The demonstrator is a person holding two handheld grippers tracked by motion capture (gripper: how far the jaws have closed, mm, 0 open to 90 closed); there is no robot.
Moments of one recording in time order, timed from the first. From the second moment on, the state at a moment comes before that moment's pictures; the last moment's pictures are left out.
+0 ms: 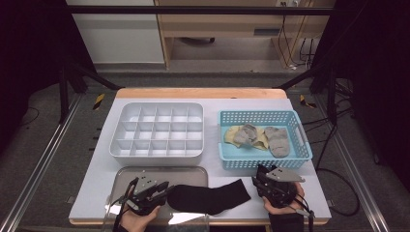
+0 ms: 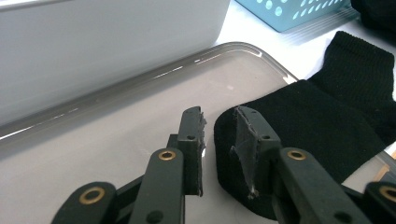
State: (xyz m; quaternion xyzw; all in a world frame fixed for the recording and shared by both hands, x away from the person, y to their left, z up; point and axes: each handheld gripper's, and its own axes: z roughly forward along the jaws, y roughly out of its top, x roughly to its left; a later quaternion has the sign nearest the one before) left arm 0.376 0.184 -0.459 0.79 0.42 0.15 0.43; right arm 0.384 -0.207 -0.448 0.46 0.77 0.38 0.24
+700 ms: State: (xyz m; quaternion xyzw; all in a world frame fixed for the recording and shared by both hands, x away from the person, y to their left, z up) left arm 0.376 0.184 -0.459 0.79 0.42 0.15 0.43; right arm 0.389 -0.220 -0.463 0.50 0.76 0.35 0.23
